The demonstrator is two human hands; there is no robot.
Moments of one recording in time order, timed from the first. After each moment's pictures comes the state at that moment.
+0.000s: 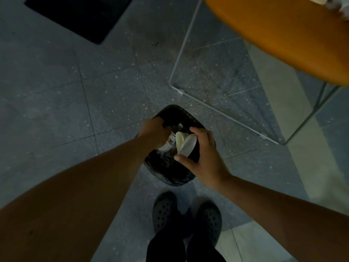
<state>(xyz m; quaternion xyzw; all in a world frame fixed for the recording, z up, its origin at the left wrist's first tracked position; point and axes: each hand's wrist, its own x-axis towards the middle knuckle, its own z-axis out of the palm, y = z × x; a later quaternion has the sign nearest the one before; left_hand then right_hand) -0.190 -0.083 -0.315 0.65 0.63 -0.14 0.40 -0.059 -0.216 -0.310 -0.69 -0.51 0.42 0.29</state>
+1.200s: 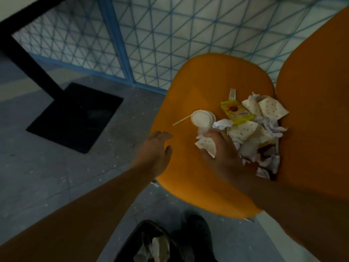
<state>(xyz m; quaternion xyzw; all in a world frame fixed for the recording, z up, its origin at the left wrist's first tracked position) -0.012 0.101 -0.073 0.83 0.46 0.07 0.32 0.176 0.004 -0.104 -0.74 -0.57 0.16 0.31</state>
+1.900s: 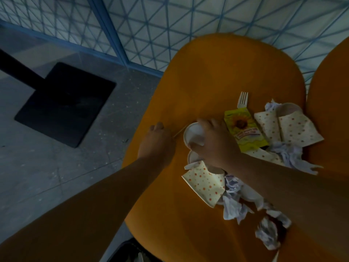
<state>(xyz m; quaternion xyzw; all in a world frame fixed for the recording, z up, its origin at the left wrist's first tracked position) 0.118 0.201 -0.127 0.82 0.53 -0.08 0.18 0.276 0.135 -0.146 -0.77 -0.59 0.21 0.10</state>
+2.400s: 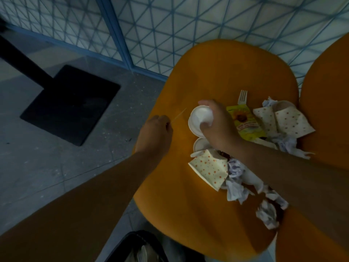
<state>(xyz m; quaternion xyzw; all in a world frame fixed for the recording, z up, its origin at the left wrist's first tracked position) 0.083 0.188 -0.107 0.79 0.55 0.13 0.25 0.254 0.138 -0.108 -0.75 -0.49 0.28 0.33</state>
